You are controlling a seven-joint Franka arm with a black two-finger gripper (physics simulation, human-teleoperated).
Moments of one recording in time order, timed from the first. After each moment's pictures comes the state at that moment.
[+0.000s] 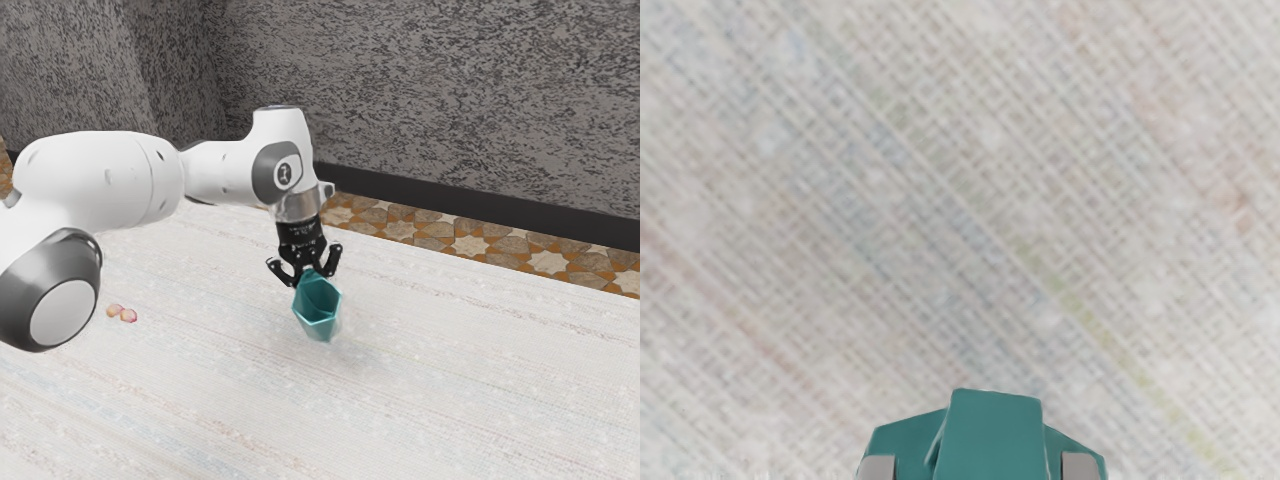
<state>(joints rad) -0.44 0.54 0.38 -1.55 -0.38 1.87 -0.77</state>
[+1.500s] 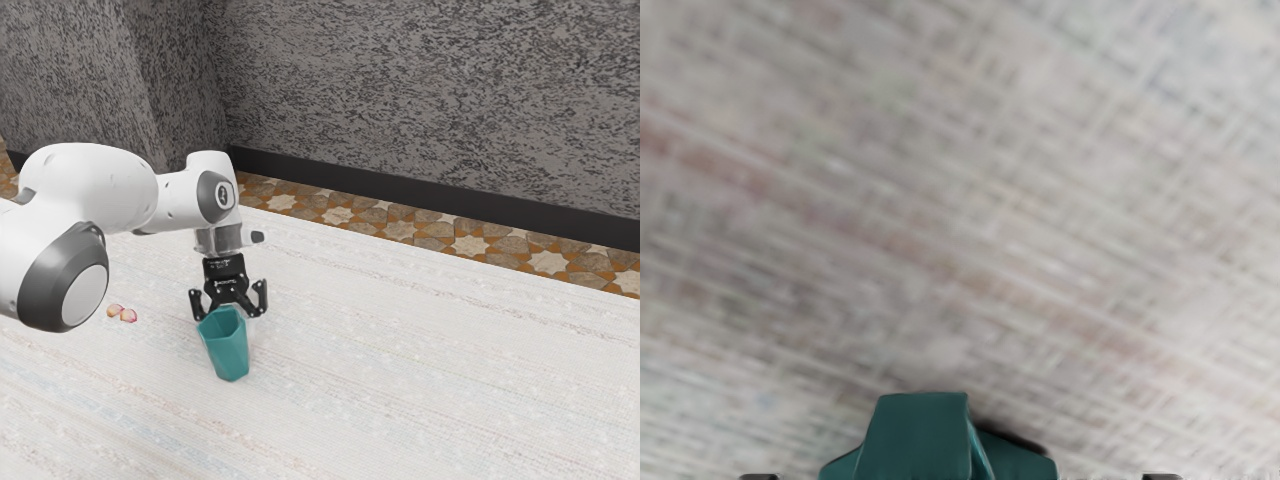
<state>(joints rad) -0.31 0.64 0.49 -1.63 -0.50 1.67 -0.13</state>
